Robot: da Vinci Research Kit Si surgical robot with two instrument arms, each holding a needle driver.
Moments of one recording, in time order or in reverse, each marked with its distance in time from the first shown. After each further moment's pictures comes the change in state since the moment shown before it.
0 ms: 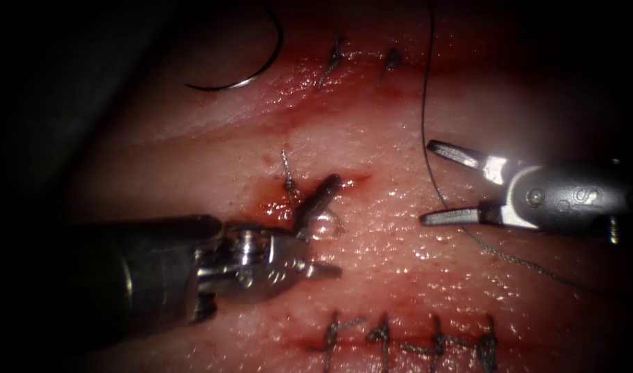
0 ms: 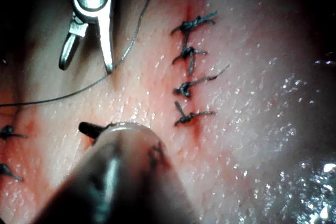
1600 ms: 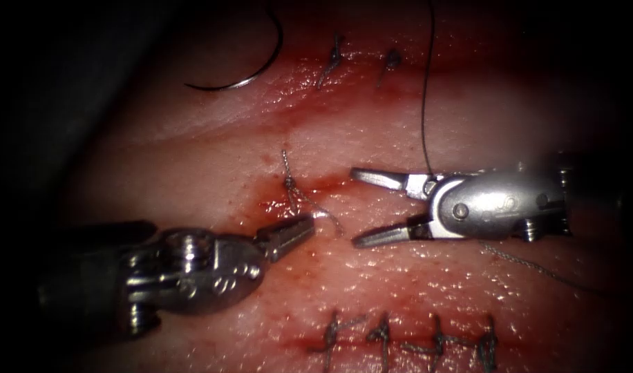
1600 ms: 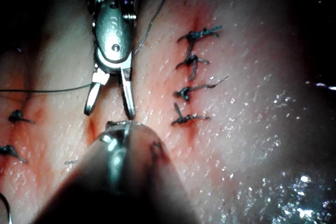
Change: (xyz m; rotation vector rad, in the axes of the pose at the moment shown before) right arm -0.002 -0.003 0.008 0.160 0.302 -0.117; left arm 0.001 -0.002 -0.006 0.005 0.023 -0.146
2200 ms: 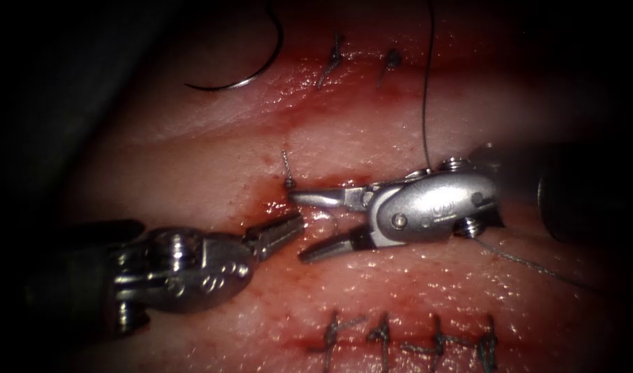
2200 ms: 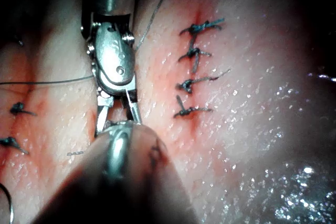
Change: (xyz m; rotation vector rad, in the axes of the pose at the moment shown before) right arm -0.001 -0.001 0.003 0.013 0.049 -0.077; left arm -0.001 0.000 0.001 0.006 -0.005 0.002
